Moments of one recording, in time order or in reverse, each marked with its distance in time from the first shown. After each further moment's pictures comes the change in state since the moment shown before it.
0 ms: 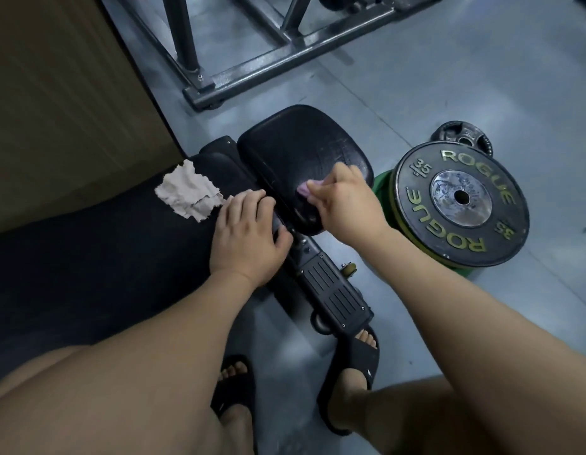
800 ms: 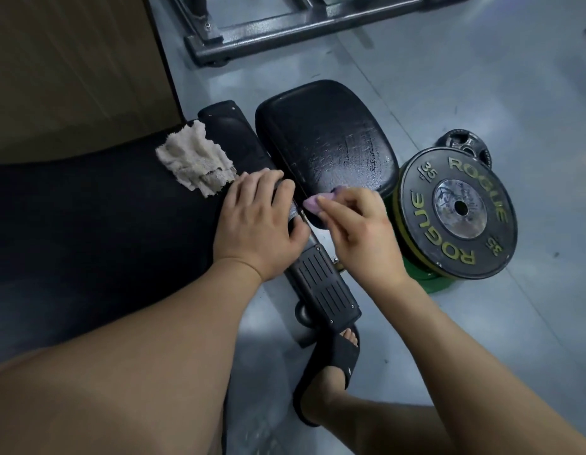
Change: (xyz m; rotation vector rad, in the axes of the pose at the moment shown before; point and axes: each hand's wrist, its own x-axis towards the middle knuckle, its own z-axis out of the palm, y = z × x) left_hand 0.003 -0.011 0.011 -0.057 0.108 0.018; right_hand -0.035 -0.026 0.015 0.125 0.106 -0.073
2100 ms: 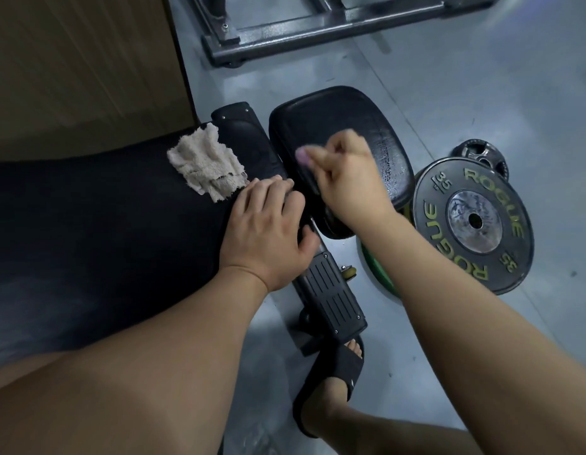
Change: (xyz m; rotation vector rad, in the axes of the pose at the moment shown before) left_hand 0.000 0.000 -0.001 -0.026 0.022 0.006; right_hand 0.094 0.013 0.041 -0.086 -0.039 -0.053
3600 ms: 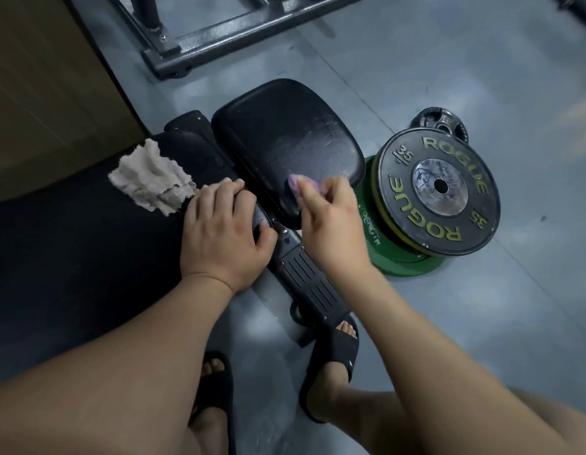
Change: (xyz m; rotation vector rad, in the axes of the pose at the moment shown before) left_hand -0.001 0.002 0.003 0.046 -0.007 0.007; right_hand -0.092 -0.017 -0.021 -0.010 0.172 0.313
